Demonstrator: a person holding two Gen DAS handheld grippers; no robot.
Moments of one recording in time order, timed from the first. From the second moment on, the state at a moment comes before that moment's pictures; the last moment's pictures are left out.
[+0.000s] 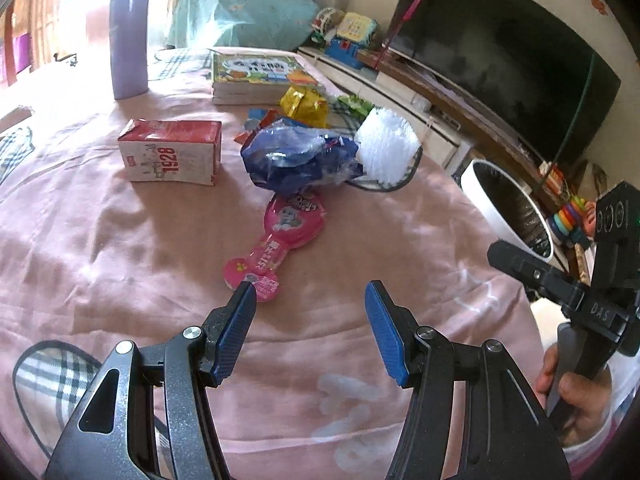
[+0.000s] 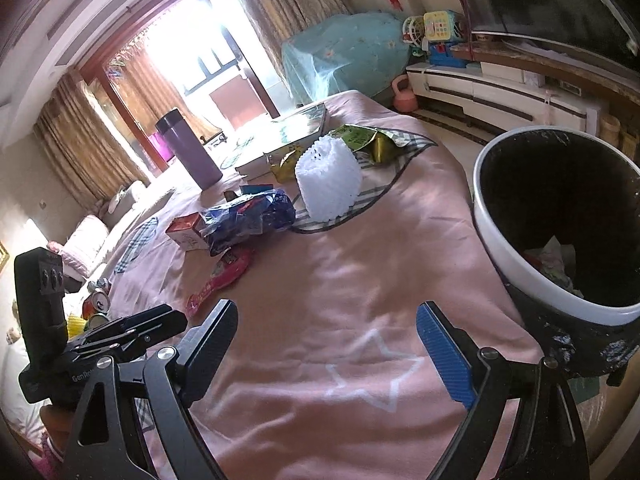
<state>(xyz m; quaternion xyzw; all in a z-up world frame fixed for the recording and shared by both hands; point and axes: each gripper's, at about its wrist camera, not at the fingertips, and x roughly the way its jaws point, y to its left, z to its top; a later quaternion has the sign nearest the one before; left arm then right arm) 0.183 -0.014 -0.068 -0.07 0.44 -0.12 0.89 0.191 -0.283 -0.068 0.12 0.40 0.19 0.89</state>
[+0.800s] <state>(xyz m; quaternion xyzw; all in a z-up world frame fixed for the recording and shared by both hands) 0.231 -0.024 -0.092 0.00 0.47 -0.13 0.87 0.301 -0.237 -0.079 0.09 0.40 0.18 0.89</state>
